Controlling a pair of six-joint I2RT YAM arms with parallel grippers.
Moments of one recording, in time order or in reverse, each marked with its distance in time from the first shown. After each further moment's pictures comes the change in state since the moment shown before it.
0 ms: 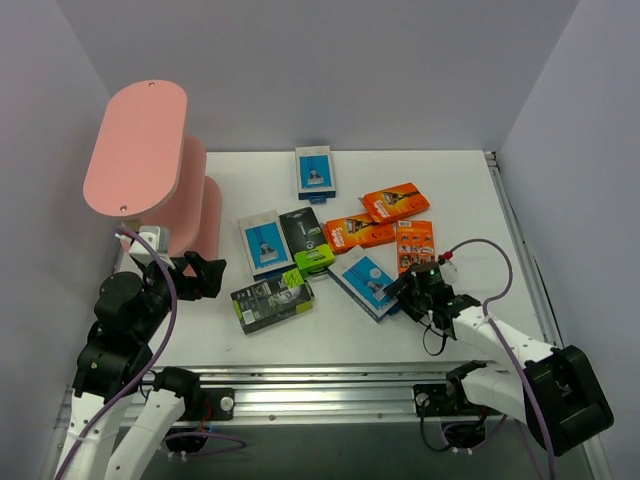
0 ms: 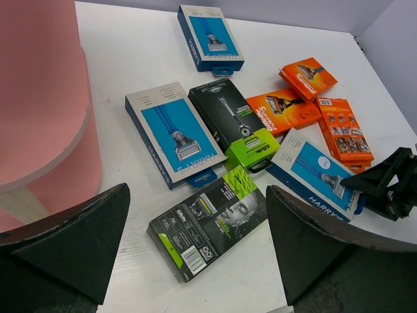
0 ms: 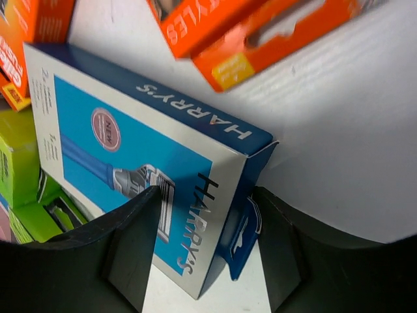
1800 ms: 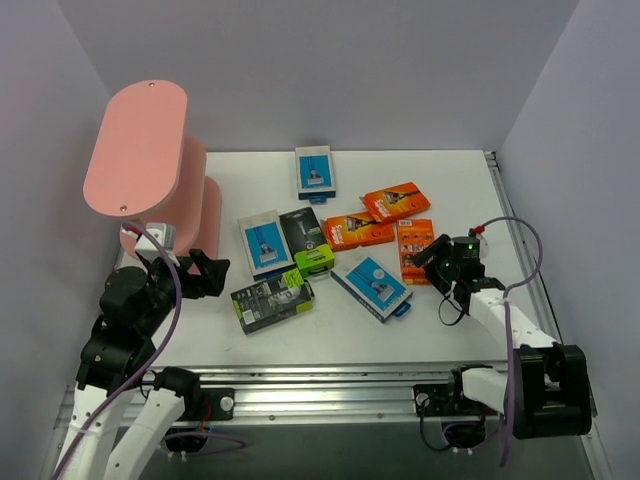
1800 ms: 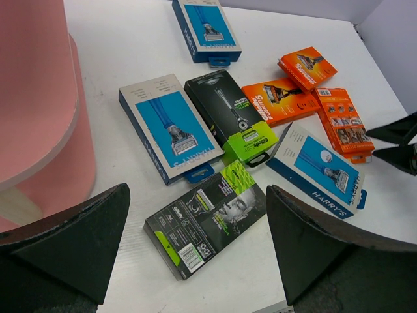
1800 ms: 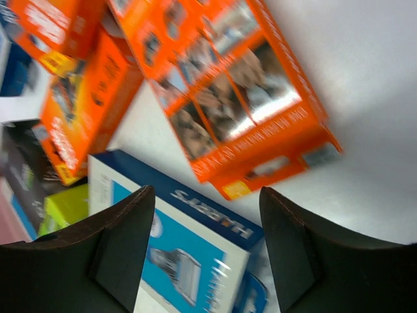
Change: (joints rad) left arm -0.006 0.031 -0.006 0.007 0.018 -0.002; right arm -0.378 0.047 0.101 0.046 -0.162 -0.269
